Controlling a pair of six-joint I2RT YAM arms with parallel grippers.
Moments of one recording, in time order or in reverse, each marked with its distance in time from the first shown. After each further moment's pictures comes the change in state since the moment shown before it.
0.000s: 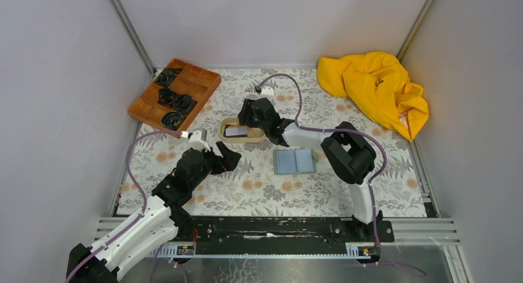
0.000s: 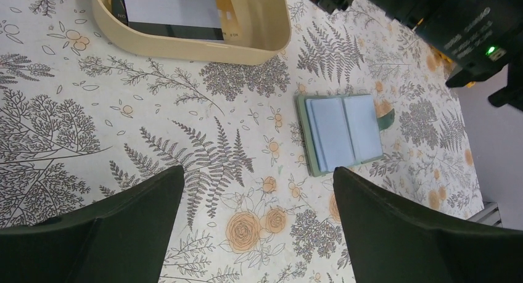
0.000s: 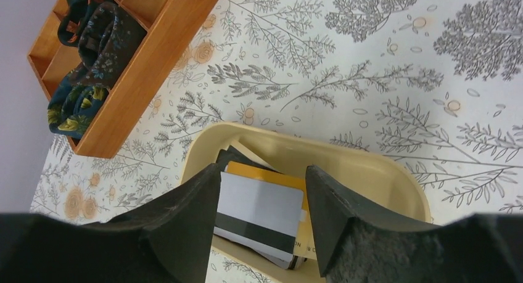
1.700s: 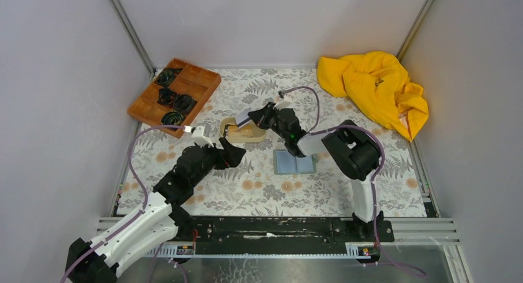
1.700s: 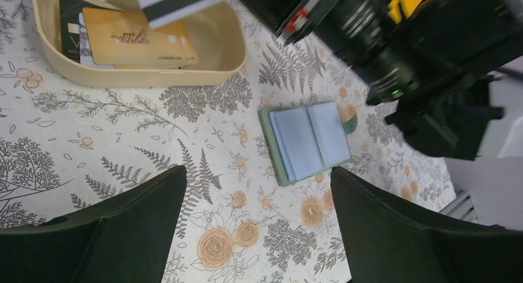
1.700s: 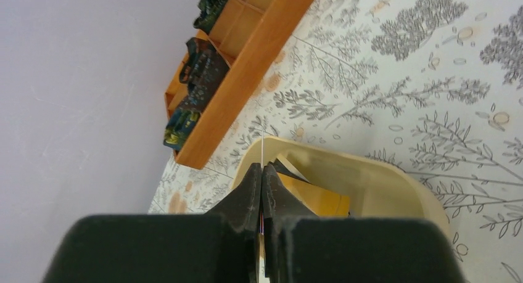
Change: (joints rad) left arm -0.027 0.068 0.043 0.094 0.049 0.021; right arm -0.120 -0.023 -0.305 0.610 -0.249 0.199
